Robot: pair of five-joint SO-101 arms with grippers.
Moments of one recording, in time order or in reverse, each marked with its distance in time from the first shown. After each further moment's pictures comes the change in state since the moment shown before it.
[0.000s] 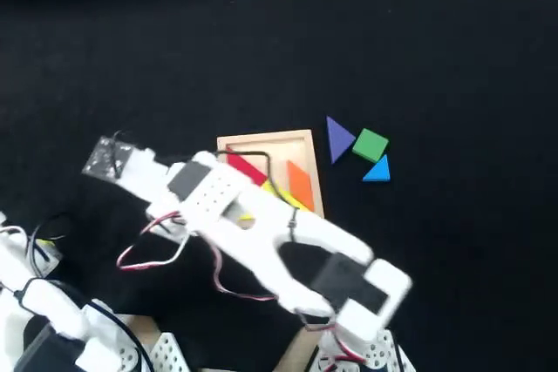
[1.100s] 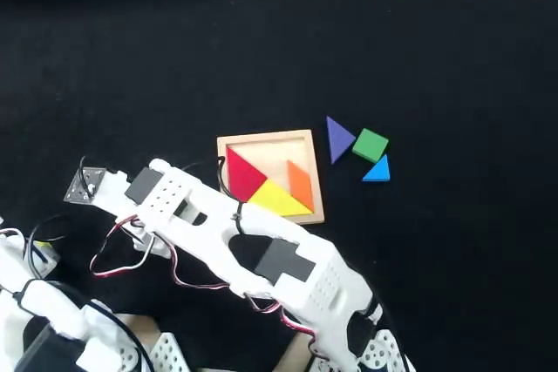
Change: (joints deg) left arm -0.6 0.0 0.0 0.0 0.0; right arm -3.9 18.5 -17.8 10.3 2.5
